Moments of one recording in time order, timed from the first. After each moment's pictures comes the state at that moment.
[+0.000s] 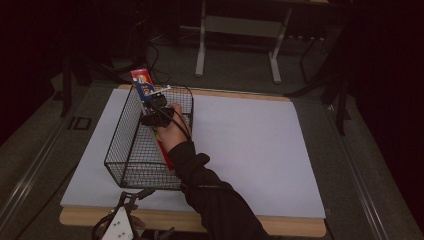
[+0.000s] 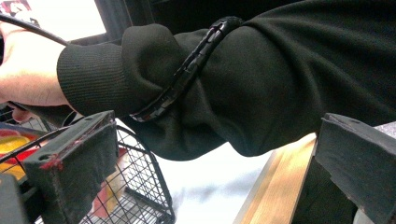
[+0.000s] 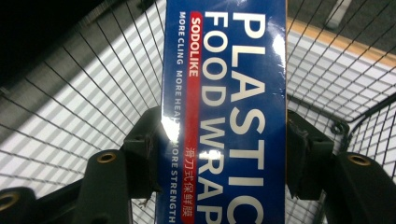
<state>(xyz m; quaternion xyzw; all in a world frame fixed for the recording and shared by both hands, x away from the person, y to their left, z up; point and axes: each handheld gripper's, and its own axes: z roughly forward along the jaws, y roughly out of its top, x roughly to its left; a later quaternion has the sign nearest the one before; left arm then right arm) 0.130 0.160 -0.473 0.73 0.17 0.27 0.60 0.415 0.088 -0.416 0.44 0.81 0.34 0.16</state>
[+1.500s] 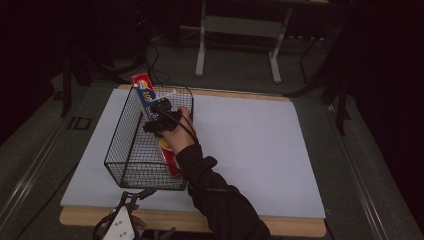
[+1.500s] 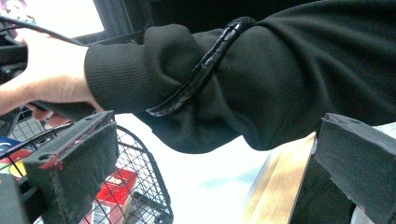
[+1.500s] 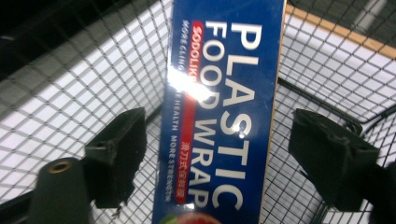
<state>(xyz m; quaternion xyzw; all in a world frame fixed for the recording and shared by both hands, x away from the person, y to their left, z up) 0.131 0.159 -0.473 0.74 0.17 0.27 0.60 0.414 0.069 -0.426 0.40 0.84 0.35 0.14</state>
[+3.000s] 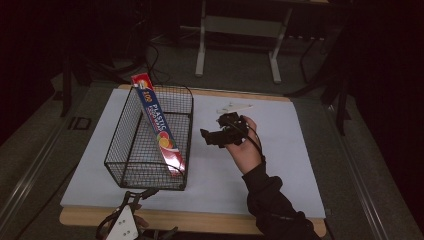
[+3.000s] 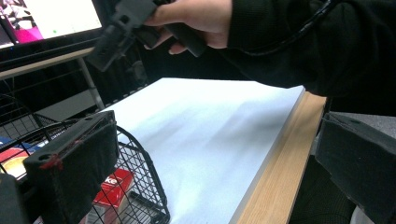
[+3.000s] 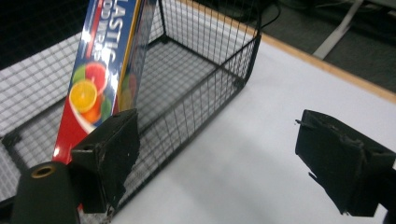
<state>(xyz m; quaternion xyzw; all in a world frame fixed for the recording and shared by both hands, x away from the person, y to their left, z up) 0.133 0.154 -0.475 0.74 0.17 0.26 0.59 0.369 -0.109 -0.401 0.37 0.82 0.40 0.17</state>
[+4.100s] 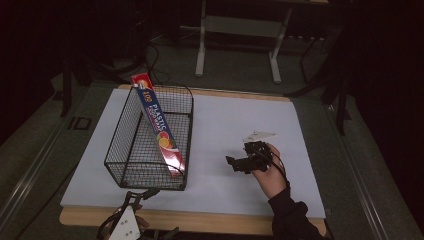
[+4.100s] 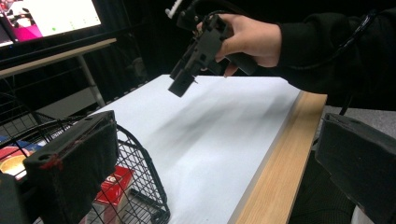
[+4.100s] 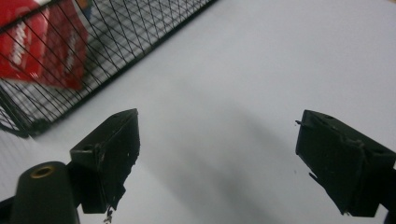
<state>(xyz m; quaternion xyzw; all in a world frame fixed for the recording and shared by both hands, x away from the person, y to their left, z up) 0.133 0.152 -0.476 0.75 0.17 0.27 0.59 0.339 -0.187 -0.466 0.38 0.84 0.36 0.15</state>
